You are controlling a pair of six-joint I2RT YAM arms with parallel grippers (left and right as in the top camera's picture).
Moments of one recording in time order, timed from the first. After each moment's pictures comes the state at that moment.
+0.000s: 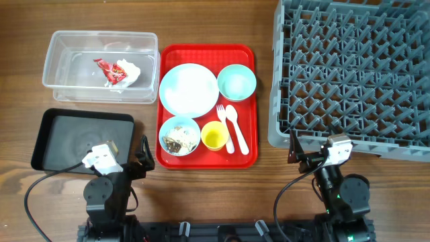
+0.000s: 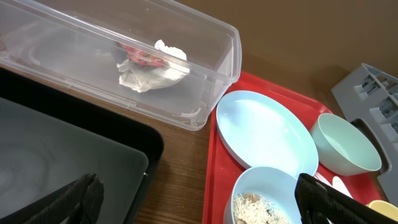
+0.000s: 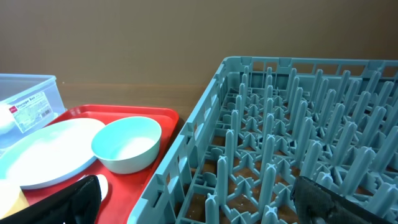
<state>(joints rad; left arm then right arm) 0.04 0.01 0.13 -0.43 0.04 -0.36 0.18 0.02 0.07 -0.16 -0.01 0.05</state>
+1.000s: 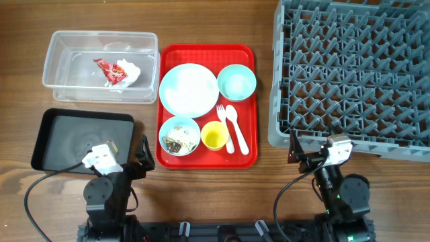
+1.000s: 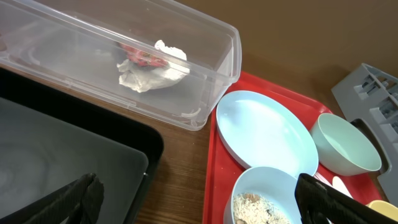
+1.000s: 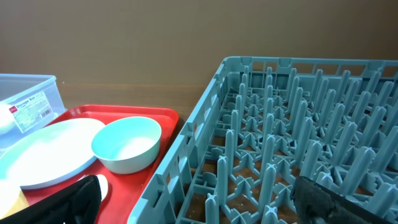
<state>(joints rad) 0.04 0.01 0.13 -0.43 0.04 -0.36 0.18 0.02 0.07 -0.16 -0.01 0.05</state>
